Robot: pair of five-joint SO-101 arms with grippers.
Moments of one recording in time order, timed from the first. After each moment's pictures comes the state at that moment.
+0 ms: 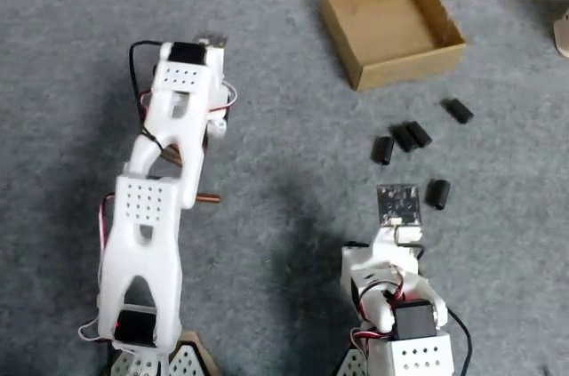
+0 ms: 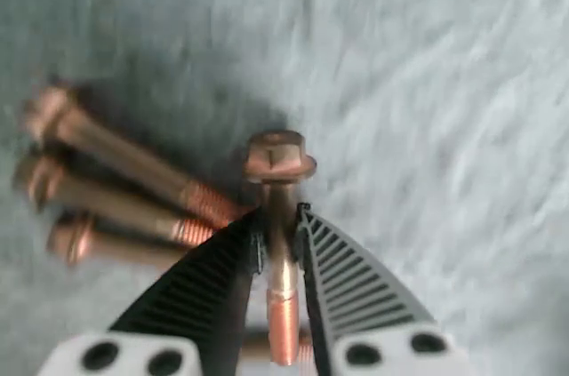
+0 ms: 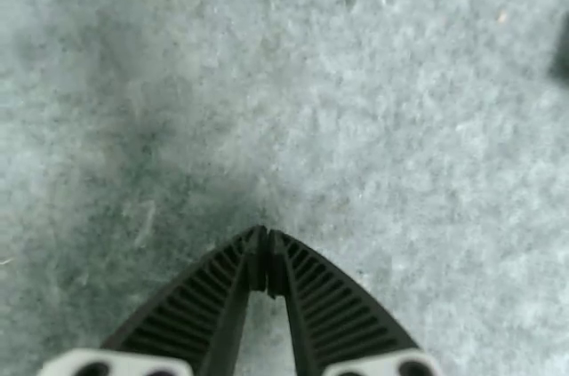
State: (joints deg) left arm 0.6 54.4 -51.2 100.9 8.8; right arm -10.2 -104.5 95.7 68.2 -2.6
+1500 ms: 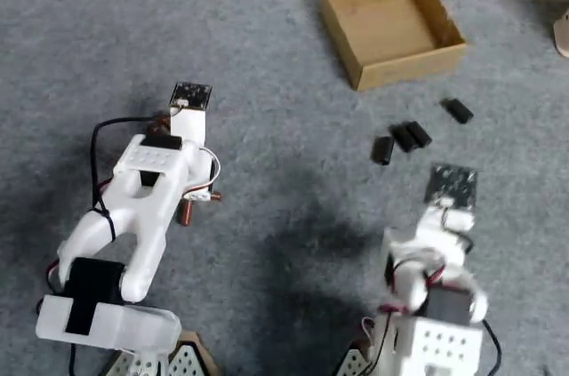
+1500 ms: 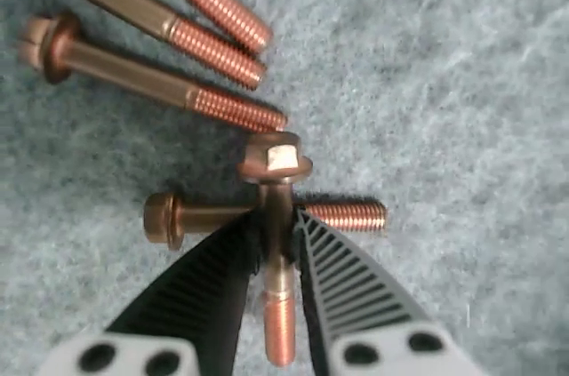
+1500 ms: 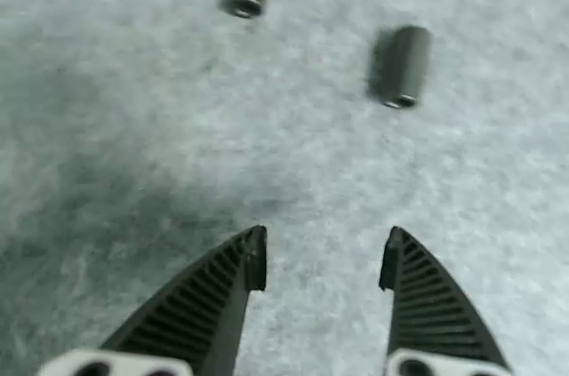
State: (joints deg) left arm 0.5 -2.2 37.8 53.1 6.8; right arm 8.8 -77.4 71.3 71.0 2.8
